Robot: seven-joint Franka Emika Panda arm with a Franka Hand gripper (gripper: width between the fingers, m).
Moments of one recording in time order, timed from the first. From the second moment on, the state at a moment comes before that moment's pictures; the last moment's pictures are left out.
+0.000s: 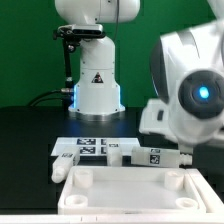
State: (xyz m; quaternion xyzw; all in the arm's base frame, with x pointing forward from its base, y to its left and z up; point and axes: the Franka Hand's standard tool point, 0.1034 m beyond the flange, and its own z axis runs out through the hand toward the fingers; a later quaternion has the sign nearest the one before) arm 0.415 0.169 0.061 -0.87 0.15 0.46 0.06
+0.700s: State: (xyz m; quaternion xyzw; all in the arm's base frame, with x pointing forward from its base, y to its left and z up) arm 0.468 0.149 0.116 -0.96 0.11 0.24 0.09
